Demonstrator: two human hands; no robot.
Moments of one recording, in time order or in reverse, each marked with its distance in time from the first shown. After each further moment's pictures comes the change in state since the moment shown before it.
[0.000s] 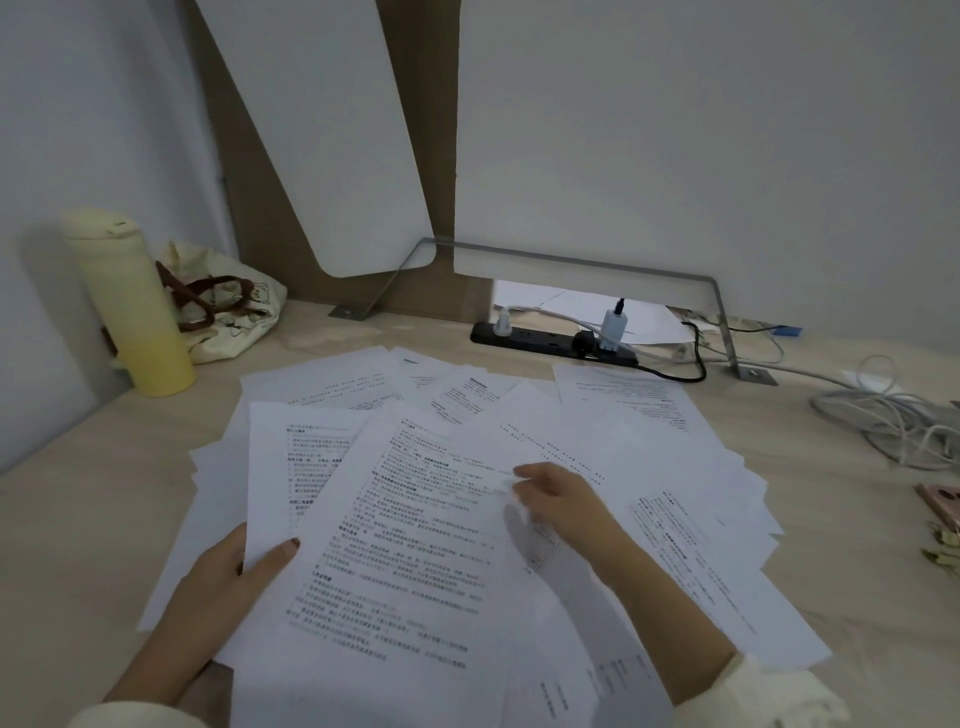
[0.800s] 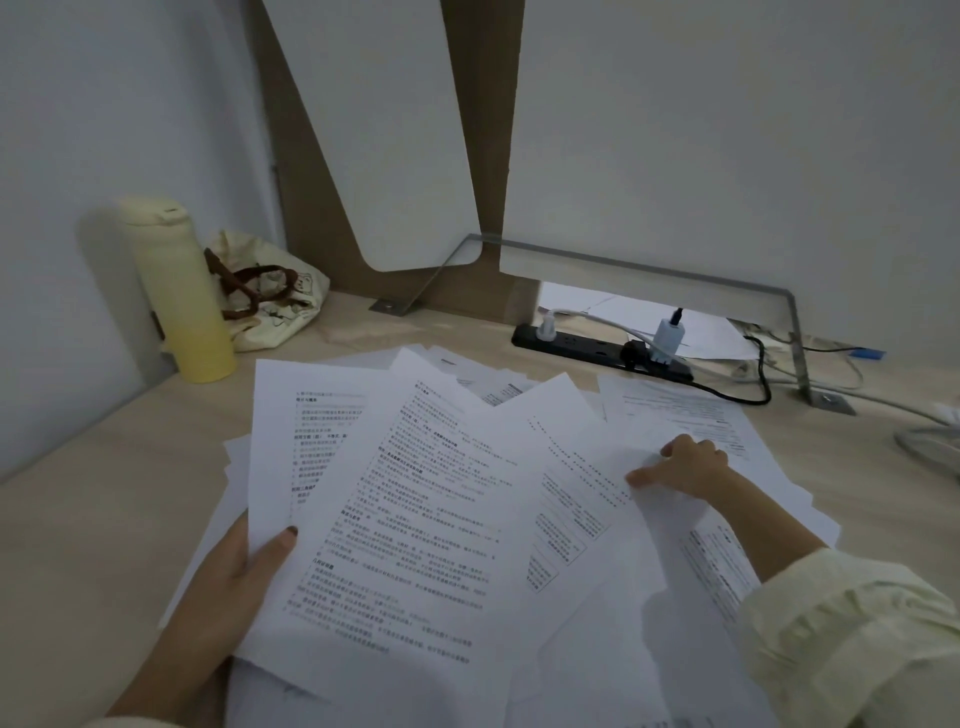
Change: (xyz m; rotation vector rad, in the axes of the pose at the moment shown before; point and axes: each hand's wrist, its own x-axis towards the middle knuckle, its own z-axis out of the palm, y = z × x) left_hand 0.013 -0.006 0.005 -0.106 0.181 0.083; right_hand 0.107 0.013 -0.092 -0.772 0.142 0.358
